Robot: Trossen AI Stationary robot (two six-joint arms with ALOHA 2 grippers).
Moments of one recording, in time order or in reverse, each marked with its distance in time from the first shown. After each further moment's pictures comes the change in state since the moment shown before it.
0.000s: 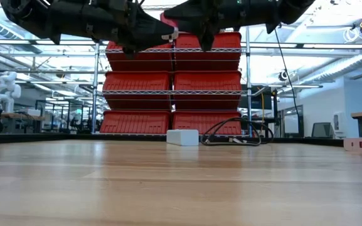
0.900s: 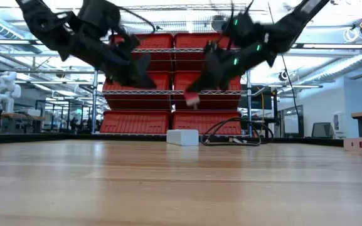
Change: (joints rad) left arm 0.275 0.044 0.000 -0.254 -0.271 -0.056; right arm -0.295 0.100 -0.072 -0.149 0.021 -0.146
